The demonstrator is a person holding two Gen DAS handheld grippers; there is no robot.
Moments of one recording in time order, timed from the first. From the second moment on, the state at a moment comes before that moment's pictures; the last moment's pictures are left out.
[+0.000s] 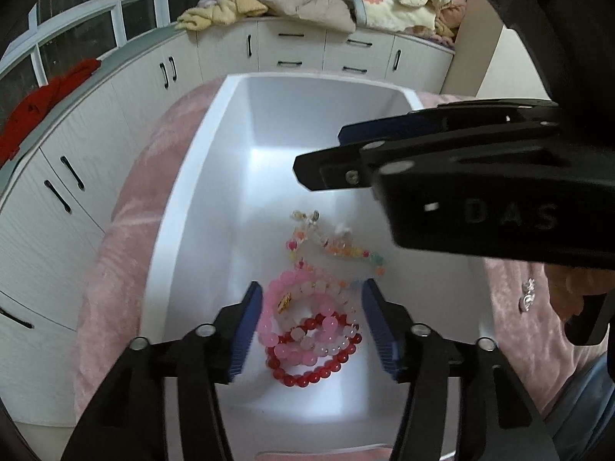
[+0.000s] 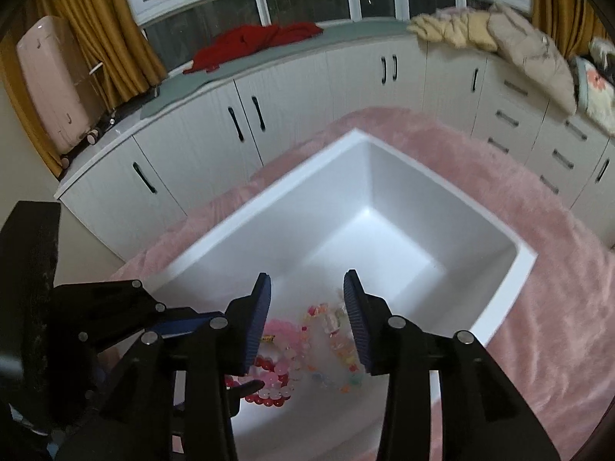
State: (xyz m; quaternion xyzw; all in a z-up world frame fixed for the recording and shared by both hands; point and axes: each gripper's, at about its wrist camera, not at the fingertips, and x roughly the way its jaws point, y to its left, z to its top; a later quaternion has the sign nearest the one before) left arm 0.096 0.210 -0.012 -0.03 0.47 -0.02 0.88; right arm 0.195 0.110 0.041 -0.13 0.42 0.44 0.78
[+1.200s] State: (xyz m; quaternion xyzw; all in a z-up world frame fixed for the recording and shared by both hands) left arm 0.079 0.065 0.057 0.02 0.37 -0.13 0.92; right arm 0.153 -0.158 0.096 -0.15 0.31 0.33 0.88
